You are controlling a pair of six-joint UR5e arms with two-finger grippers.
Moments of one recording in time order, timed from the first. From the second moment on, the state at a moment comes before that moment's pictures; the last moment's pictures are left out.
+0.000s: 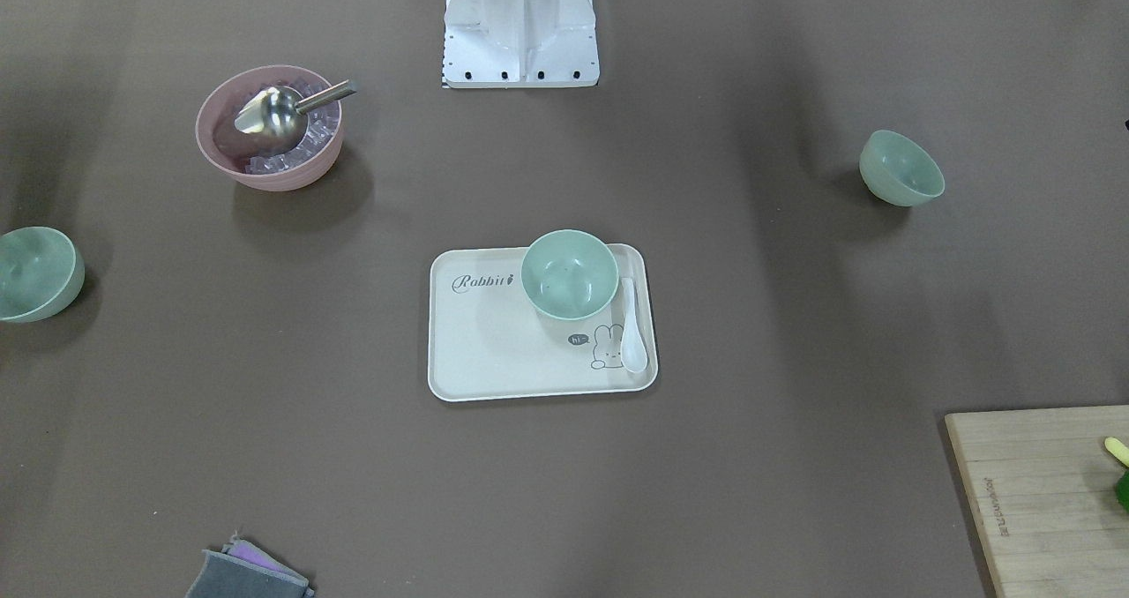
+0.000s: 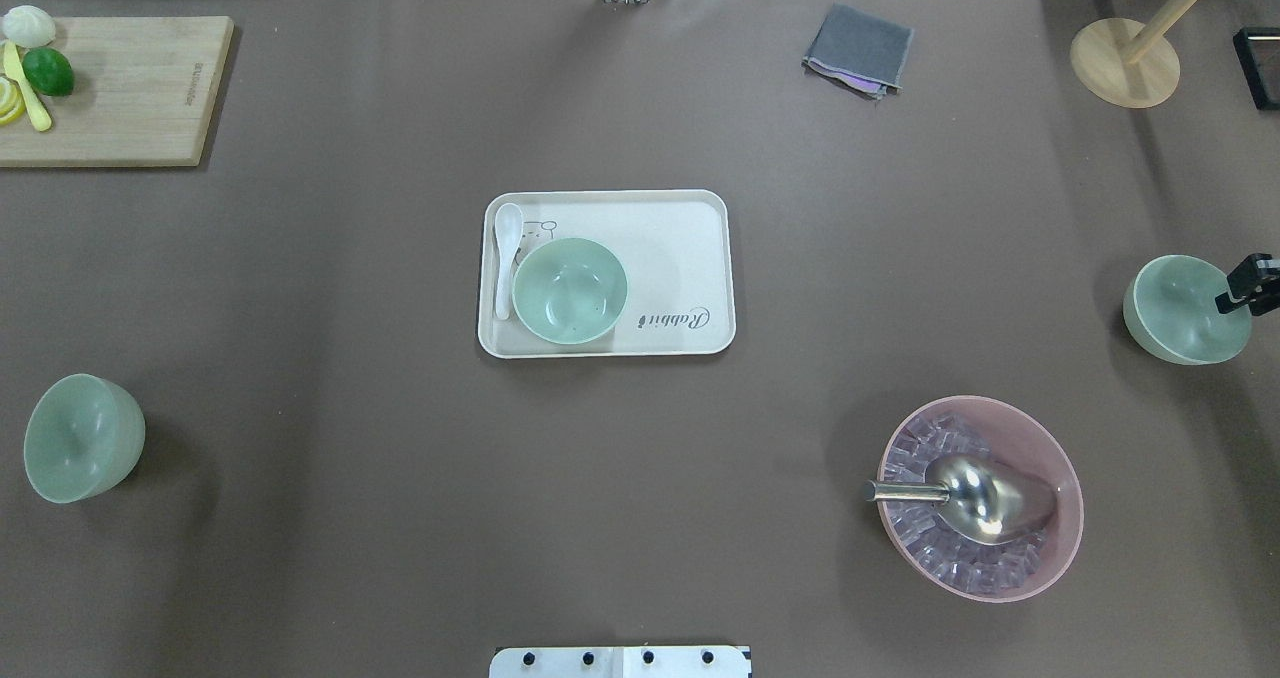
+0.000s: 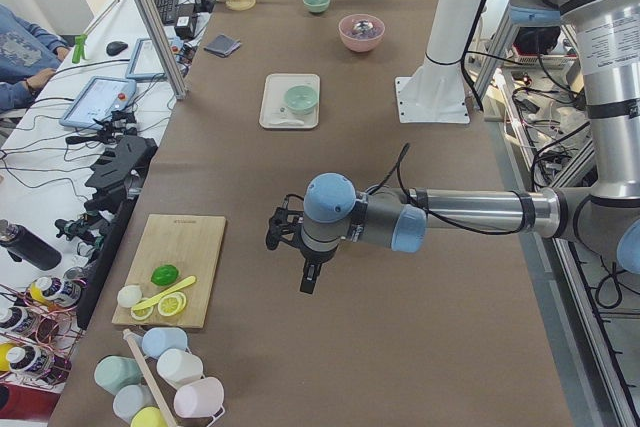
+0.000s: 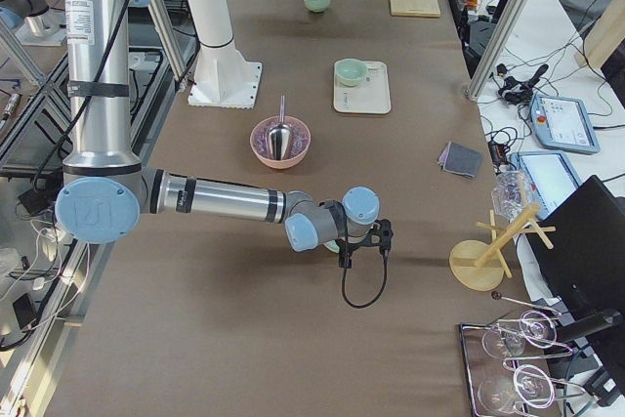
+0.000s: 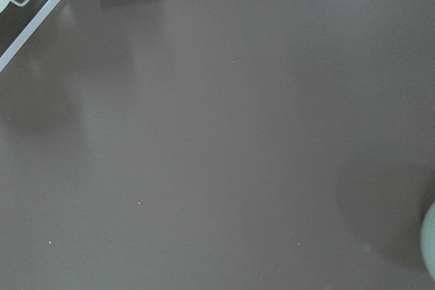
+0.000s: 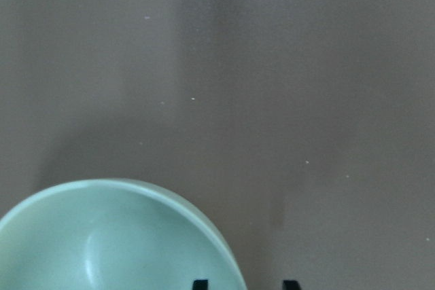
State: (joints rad) left arm -1.55 -1.30 -1.84 -1.79 -2.38 0.03; right arm 1.25 -1.58 1.42 -1.11 2.39 0.47
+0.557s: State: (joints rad) left arm -1.55 -1.30 -1.84 -1.79 -2.38 0.03; right arm 1.19 -1.51 1.52 -1.12 2.40 0.59
